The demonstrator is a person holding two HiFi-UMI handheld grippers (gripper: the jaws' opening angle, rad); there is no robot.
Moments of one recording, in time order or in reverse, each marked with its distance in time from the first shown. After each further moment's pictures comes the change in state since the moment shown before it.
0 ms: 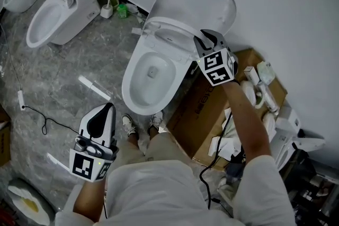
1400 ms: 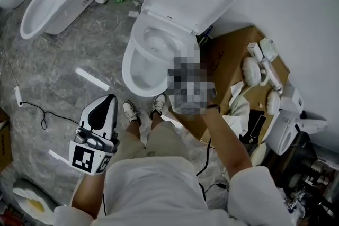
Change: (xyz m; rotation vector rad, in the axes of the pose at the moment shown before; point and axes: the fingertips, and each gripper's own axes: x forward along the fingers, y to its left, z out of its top) left arm -0.049 -0.004 -0.047 -0.032 0.045 -0.078; right arm -0.050 0.240 -0.044 -0.157 0.090 0.152
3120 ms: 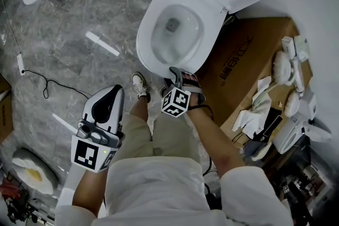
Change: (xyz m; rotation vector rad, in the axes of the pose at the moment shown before) left arm -0.018 0.036 -0.094 -0.045 0.138 0.092; right arm 0.110 0.237 -0.079 -0.052 0.187 0.310
